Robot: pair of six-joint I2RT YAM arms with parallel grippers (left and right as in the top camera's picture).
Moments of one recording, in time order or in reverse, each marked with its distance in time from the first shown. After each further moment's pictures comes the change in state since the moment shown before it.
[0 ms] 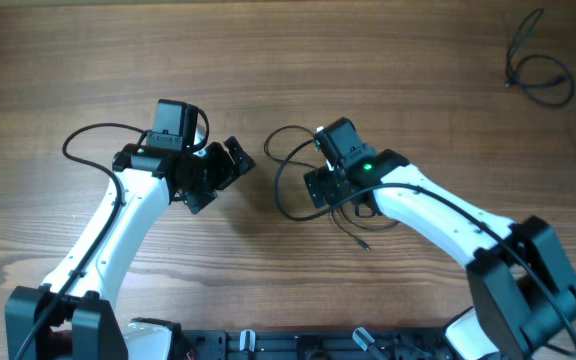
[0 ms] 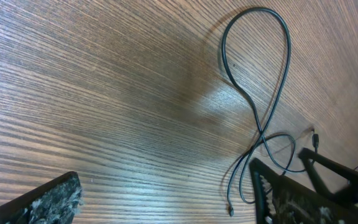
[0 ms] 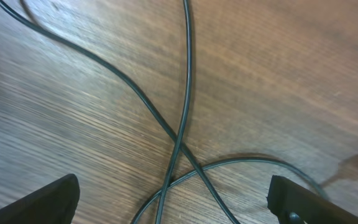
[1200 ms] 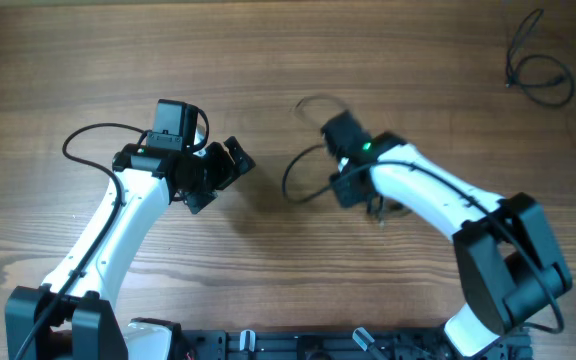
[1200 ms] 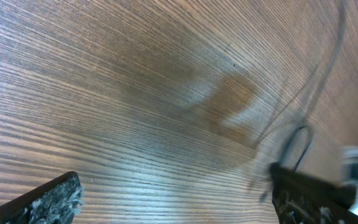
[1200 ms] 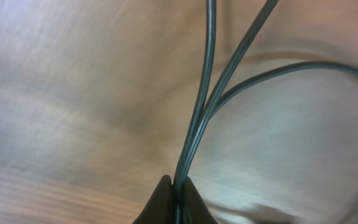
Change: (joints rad) left arm 0.000 0.000 0.000 0.000 0.000 0.000; right arm -0.082 0.086 0.128 -0.274 0.024 -0.037
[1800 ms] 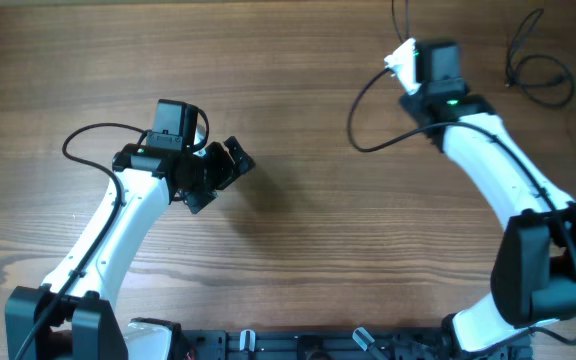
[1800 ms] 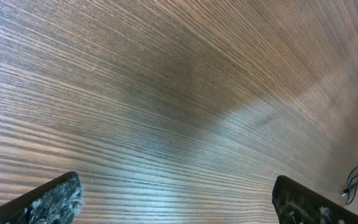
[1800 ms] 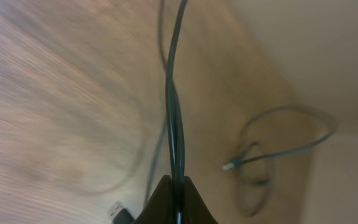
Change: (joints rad) left arm 0.000 0.000 0.000 0.000 0.000 0.000; right arm -0.372 -0.045 0.092 0.485 0.229 -0.827
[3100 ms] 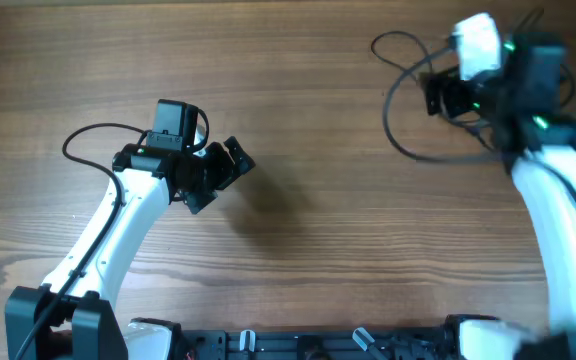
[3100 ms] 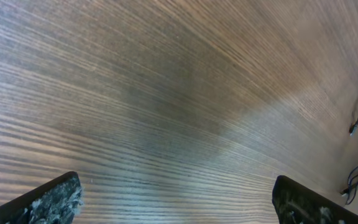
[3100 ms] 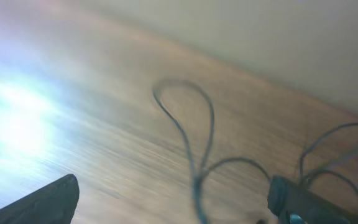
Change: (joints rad) left arm 0.000 0.000 0.000 0.000 0.000 0.000; right arm -0.177 -0.345 0.002 -0.159 -0.591 0.409
